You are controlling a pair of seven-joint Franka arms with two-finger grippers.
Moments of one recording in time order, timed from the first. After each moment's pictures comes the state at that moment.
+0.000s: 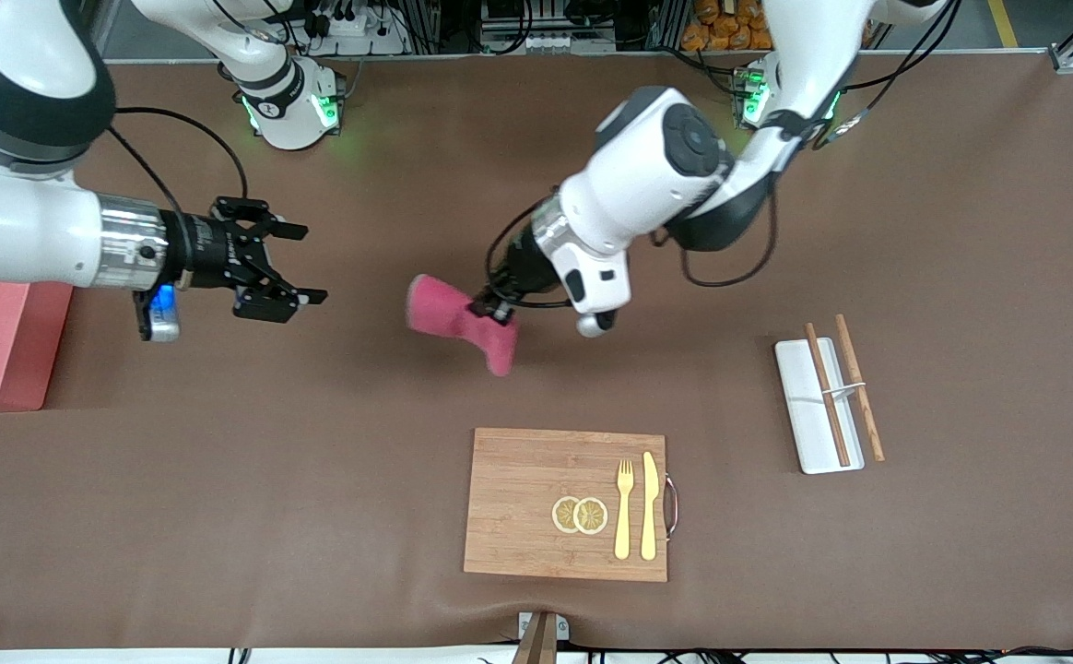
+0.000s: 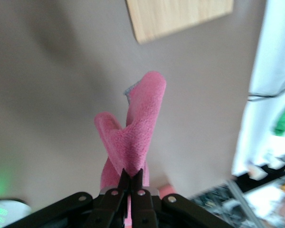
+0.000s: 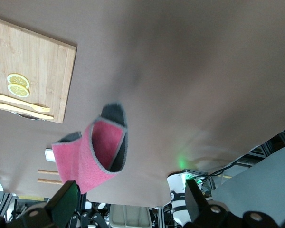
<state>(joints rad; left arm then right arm) -0.45 0.55 -0.42 -1.38 -0.29 2.48 -1.83 0.13 0.19 0.04 -1.60 0.70 1.61 1.27</state>
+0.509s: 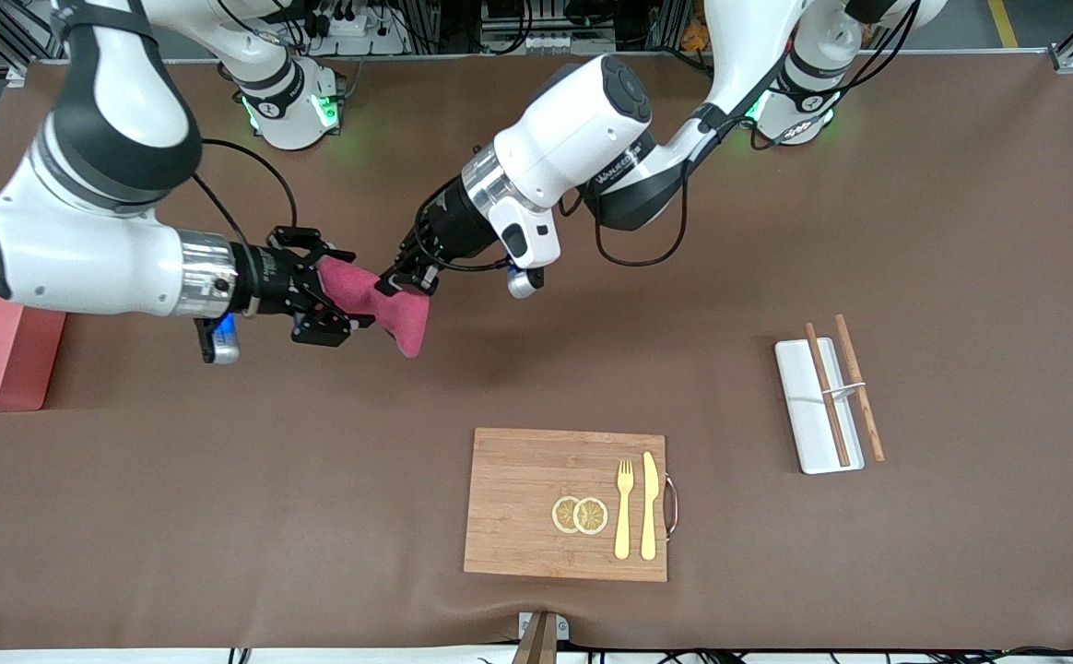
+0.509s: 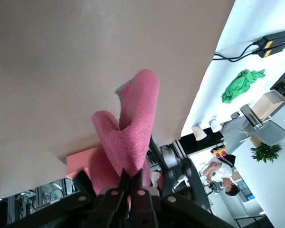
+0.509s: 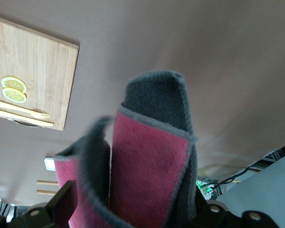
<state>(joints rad) -0.57 0.61 -0.42 -1.29 -0.29 2.72 -2.03 0.21 0.27 0.04 -1.61 0.70 1.73 1.29</state>
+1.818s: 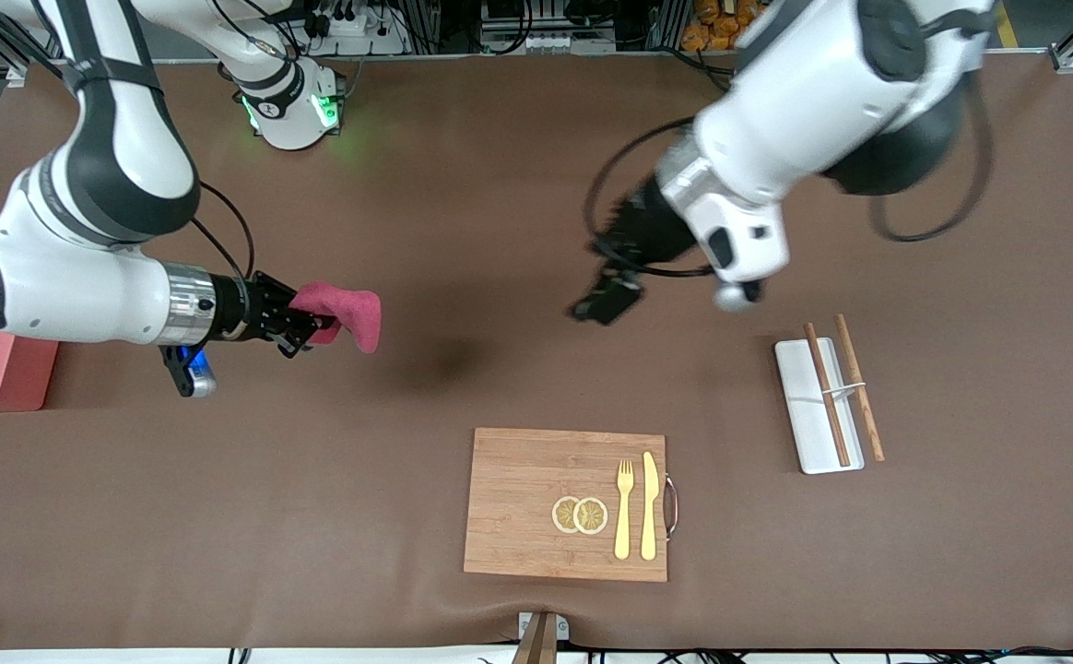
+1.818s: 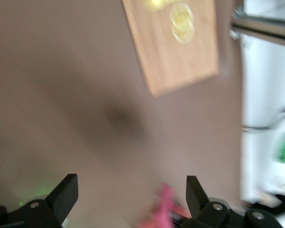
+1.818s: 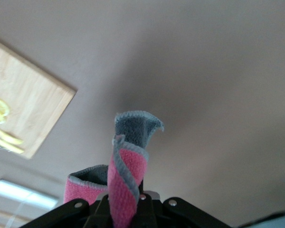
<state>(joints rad) -0.19 0.35 -0.40 -1.27 -0.23 1.82 -1.62 0.15 0.31 0.02 -1.64 0.47 1.75 0.90</state>
